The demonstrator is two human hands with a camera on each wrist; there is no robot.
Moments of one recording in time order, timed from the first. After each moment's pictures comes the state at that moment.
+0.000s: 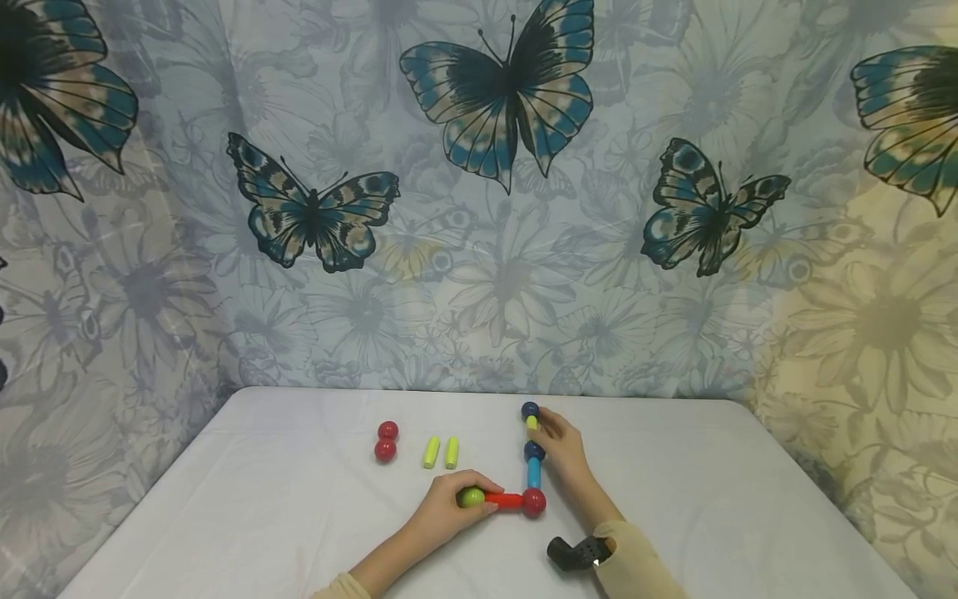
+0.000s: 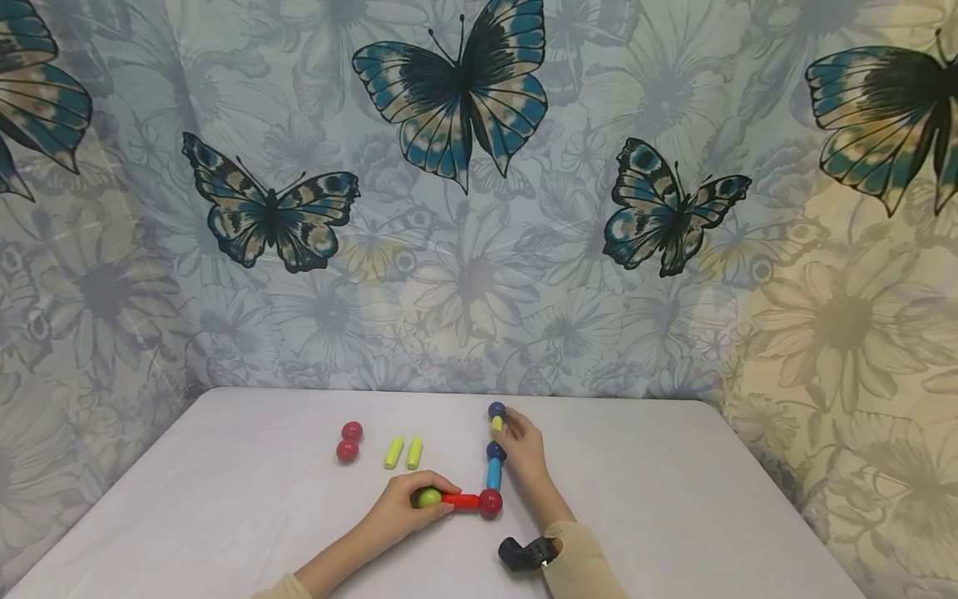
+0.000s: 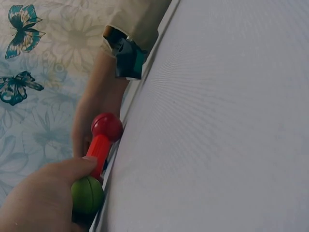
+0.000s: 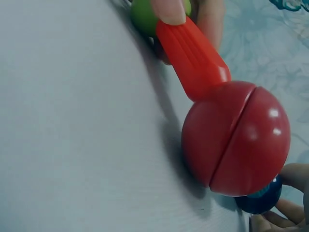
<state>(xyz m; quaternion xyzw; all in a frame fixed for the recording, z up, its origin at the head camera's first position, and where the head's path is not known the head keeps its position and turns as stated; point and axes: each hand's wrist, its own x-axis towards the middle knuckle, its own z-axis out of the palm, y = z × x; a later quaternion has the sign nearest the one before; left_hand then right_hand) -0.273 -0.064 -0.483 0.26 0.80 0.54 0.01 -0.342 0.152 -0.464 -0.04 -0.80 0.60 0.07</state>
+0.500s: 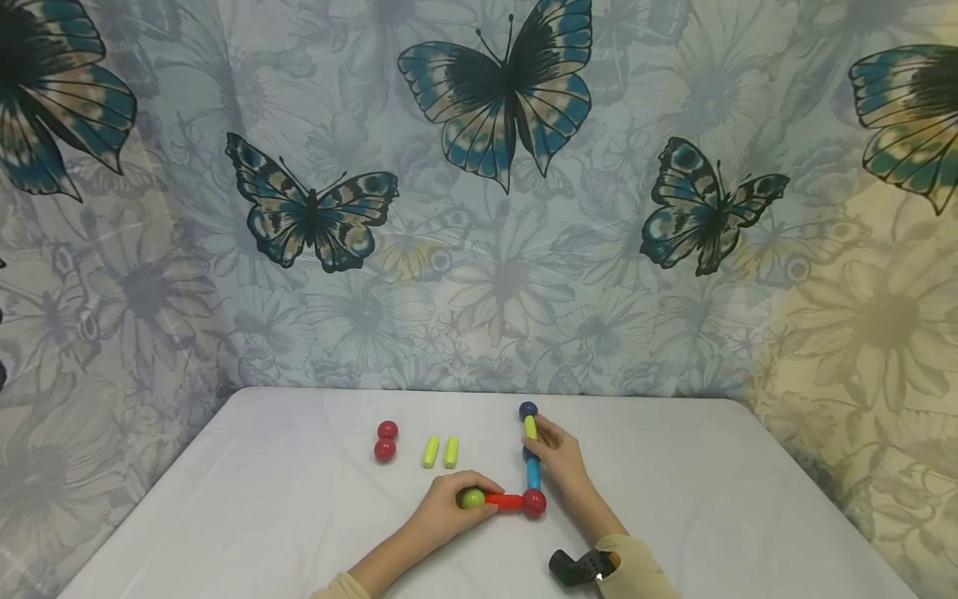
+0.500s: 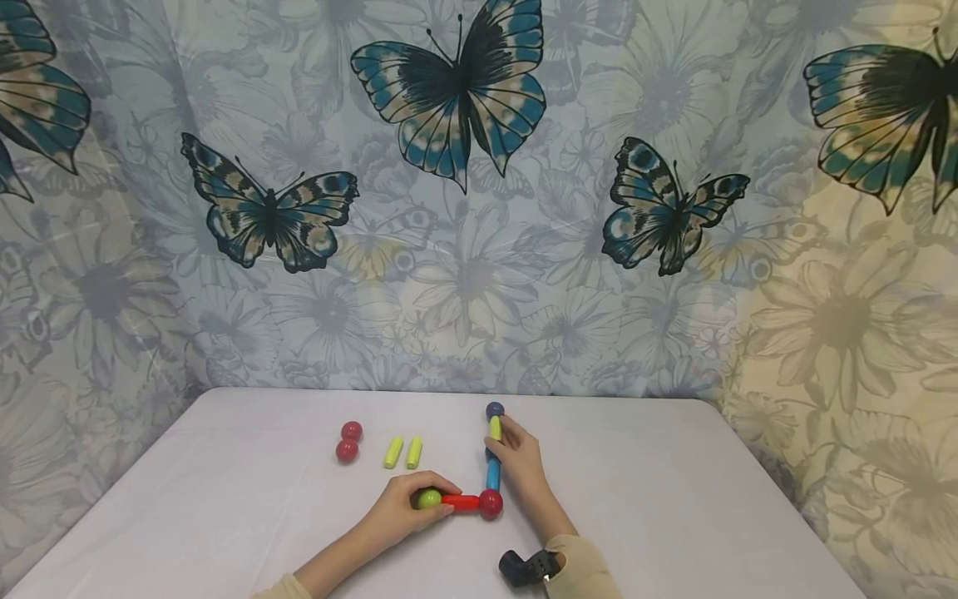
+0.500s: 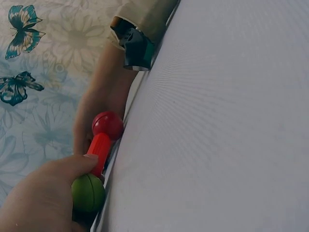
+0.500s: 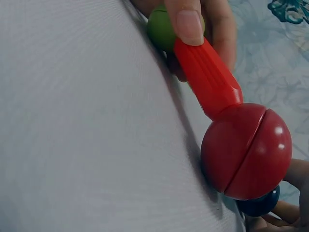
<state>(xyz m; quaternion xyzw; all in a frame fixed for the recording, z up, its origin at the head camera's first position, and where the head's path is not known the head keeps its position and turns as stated) -0.274 -0.063 -0.485 0.26 0.81 0.53 0.01 -0.327 0.149 -0.467 -0.02 -0.80 0.60 0.06</state>
